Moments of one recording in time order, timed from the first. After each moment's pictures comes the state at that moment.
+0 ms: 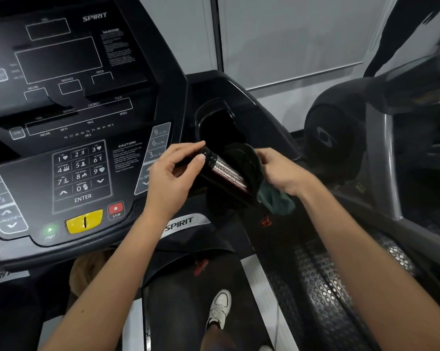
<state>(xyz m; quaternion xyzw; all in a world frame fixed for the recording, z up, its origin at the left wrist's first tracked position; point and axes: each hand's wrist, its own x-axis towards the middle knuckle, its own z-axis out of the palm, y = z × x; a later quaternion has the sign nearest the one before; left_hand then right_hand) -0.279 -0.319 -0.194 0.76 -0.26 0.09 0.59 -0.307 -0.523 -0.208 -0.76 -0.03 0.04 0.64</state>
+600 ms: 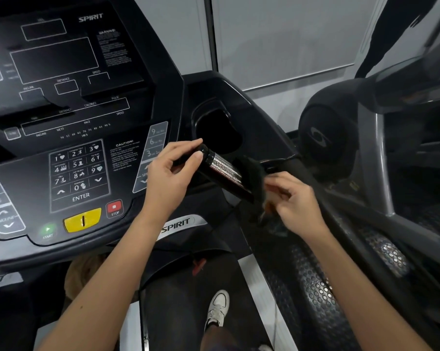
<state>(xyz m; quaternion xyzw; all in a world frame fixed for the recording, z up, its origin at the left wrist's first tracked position) -0.285 -0.320 -0.191 0.76 -0.26 0.08 0.60 -0.374 -0.514 -0.250 -0.79 0.01 -0.24 0.56</state>
